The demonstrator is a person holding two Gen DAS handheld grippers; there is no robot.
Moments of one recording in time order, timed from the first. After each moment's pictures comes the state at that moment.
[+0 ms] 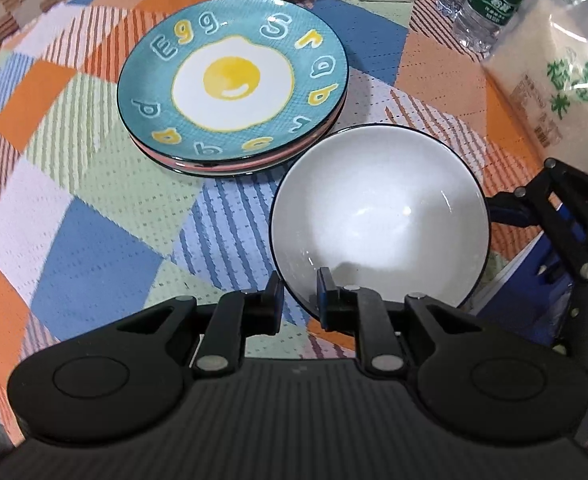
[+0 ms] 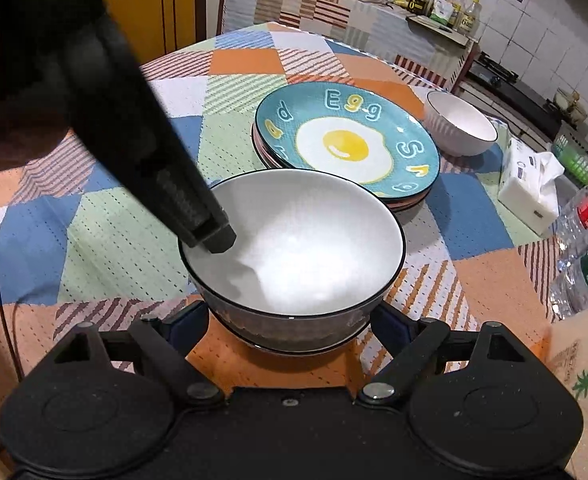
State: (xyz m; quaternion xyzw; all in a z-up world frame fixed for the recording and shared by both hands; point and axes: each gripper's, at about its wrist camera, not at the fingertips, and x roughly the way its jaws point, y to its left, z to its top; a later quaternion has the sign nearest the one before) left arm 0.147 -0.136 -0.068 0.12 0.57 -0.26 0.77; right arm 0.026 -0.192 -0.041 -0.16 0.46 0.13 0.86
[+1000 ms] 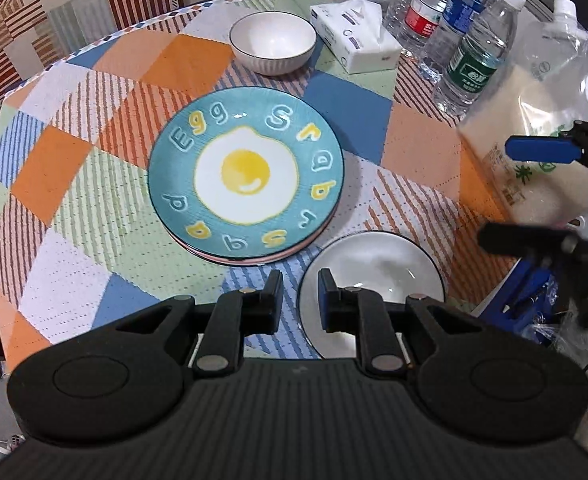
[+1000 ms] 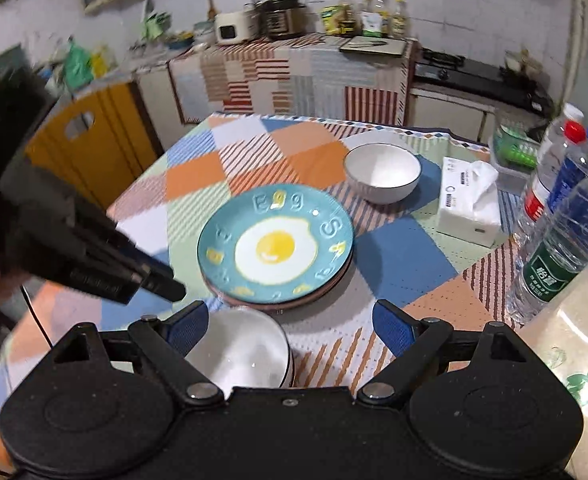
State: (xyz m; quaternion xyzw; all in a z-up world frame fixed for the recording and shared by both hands) left arm 0.190 -0.128 0.009 0.11 0.54 -0.29 0.78; right arm 0.060 -0.281 0.064 0.01 0.41 0.11 0.90
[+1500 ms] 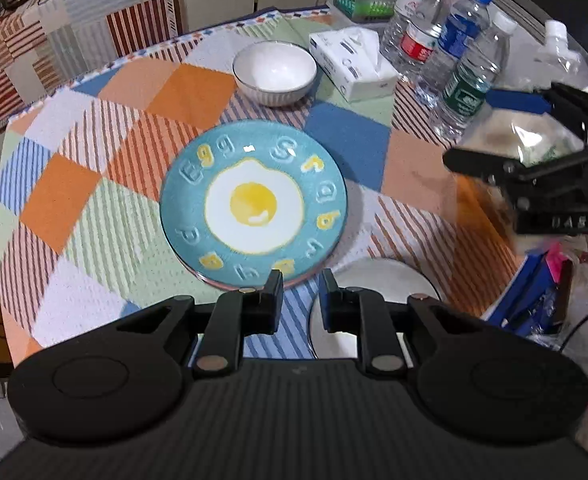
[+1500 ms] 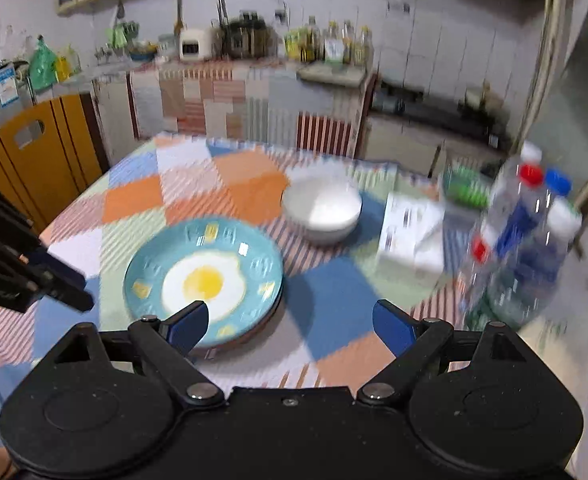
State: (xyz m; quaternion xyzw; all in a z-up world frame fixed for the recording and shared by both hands) left arm 0.202 -0.124 0.029 0.11 0.52 -0.30 0.80; right arm 0.088 -0.294 0.062 -0.06 0.36 0.05 0.93
